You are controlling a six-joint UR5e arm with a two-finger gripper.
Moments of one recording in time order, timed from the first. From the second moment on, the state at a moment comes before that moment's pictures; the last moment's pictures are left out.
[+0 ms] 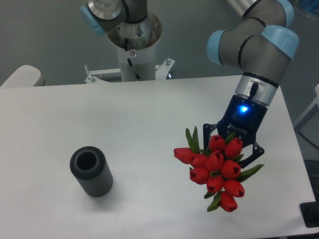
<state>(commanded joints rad) 2.73 -1.98 -1.45 -0.76 0.65 1.07</state>
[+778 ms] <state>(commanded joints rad) 2.70 -1.85 -1.58 -0.77 0.88 1.10</state>
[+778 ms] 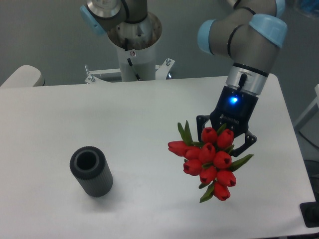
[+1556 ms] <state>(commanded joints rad) 2.53 -1.83 -1.61 -0.77 1.41 1.19</state>
